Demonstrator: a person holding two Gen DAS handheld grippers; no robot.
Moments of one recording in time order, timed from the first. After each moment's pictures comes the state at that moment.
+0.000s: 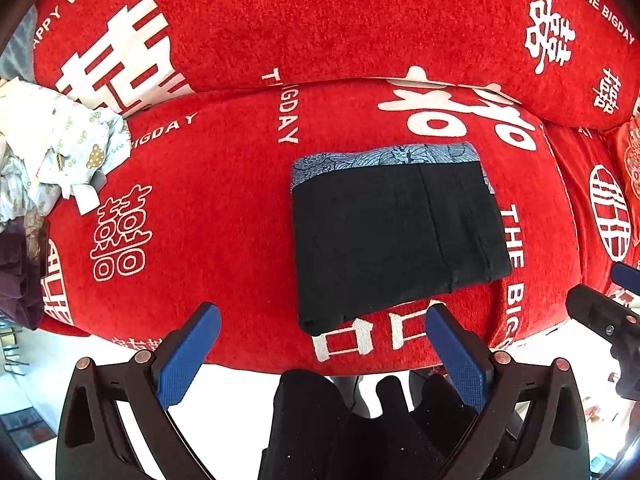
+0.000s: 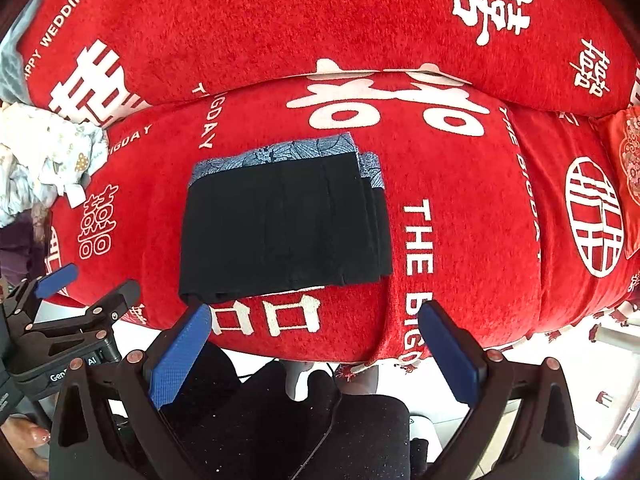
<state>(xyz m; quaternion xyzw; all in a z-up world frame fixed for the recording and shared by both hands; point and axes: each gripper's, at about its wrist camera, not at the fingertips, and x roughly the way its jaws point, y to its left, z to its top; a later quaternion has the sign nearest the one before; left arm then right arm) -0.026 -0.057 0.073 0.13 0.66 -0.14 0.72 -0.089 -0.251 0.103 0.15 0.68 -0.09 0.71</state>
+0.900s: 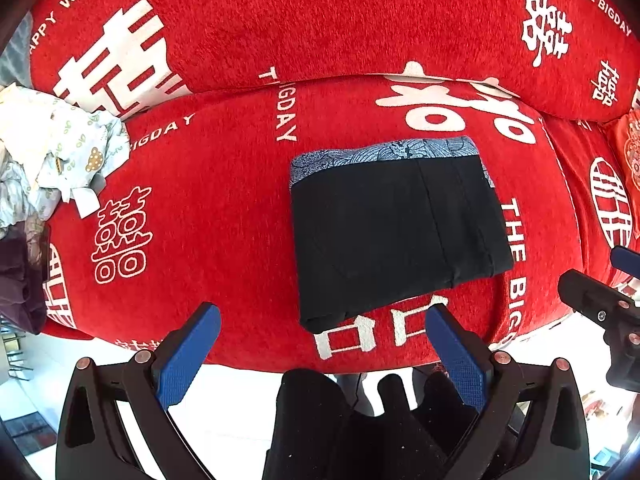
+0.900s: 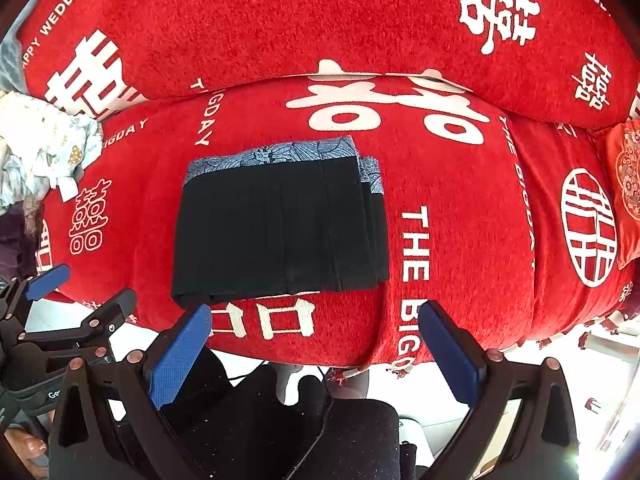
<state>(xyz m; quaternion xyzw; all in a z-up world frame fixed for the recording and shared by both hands) -0.027 -0.059 0.071 0.14 0.66 -0.14 0.72 -0.081 -0.245 0.099 0.12 0.68 -0.10 0.71</state>
